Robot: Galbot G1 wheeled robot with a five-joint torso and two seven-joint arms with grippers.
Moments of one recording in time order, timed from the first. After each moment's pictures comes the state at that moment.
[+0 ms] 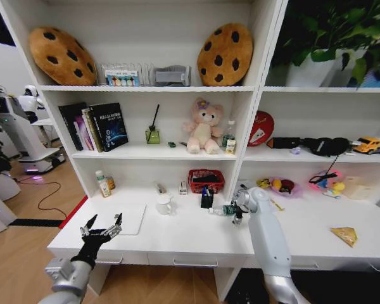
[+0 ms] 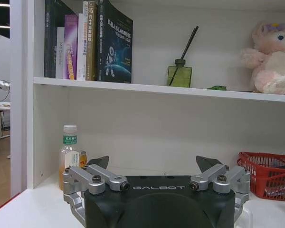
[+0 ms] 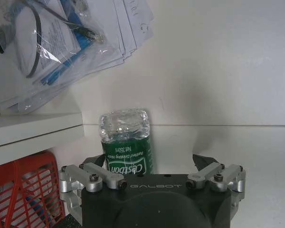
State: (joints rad) left arm 1.77 -1.23 -0.78 -2.33 -0.50 0.15 -0.06; right arm -0.66 1.41 0.60 1.47 1.74 0.02 1.48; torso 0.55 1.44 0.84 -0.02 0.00
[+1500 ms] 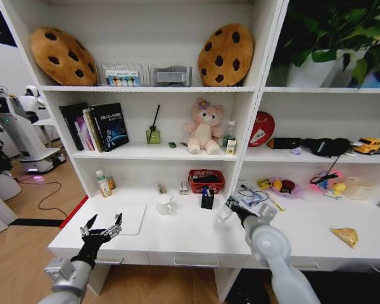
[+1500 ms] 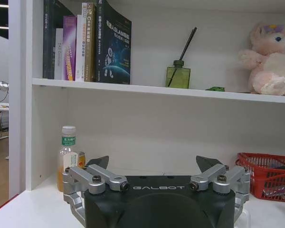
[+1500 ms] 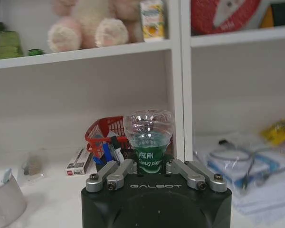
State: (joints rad) left arm 1.77 -1.23 -0.78 -2.33 -0.50 0.15 -0.06; right arm -1.35 1.15 0.50 2.22 0.55 -0.55 0.29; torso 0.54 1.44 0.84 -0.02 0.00
